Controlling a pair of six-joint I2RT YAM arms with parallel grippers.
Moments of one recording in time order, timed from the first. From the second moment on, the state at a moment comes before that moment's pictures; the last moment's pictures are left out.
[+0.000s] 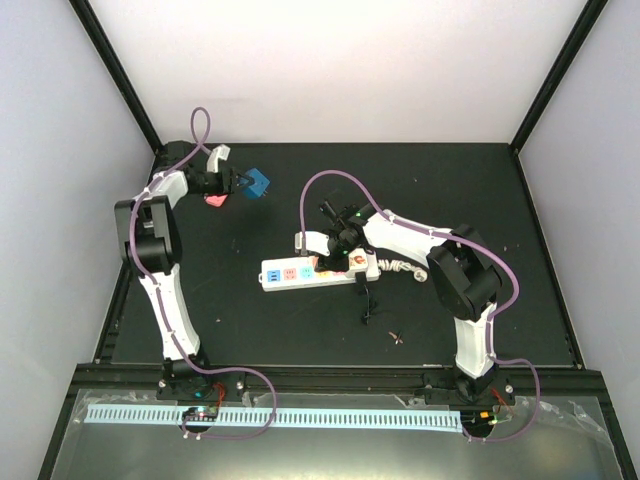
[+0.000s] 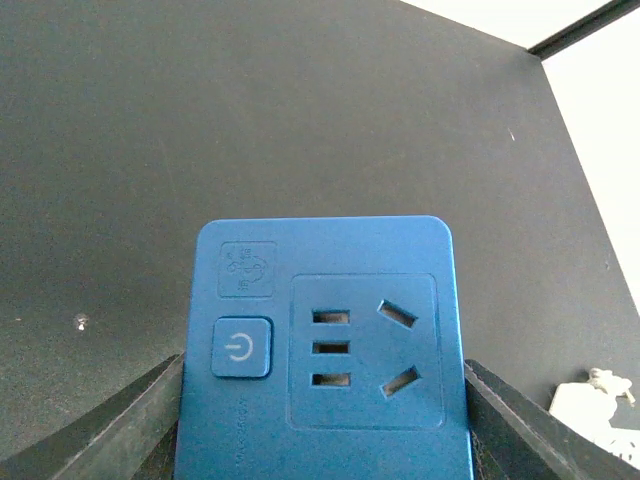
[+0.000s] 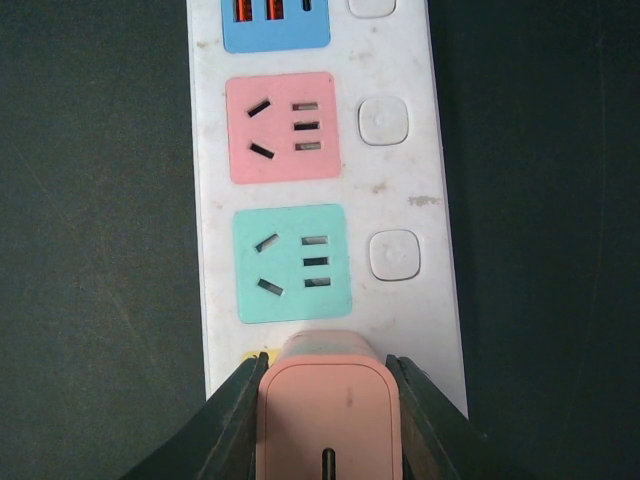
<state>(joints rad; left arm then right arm) 0.16 2.20 1.67 -0.47 0.93 0.04 0.73 1.97 1.41 -0.64 -0.37 -0.82</state>
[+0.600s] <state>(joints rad) 0.16 2.33 1.79 -0.48 0.90 -0.06 0.73 1.97 1.42 -0.65 -0.37 -0.82</state>
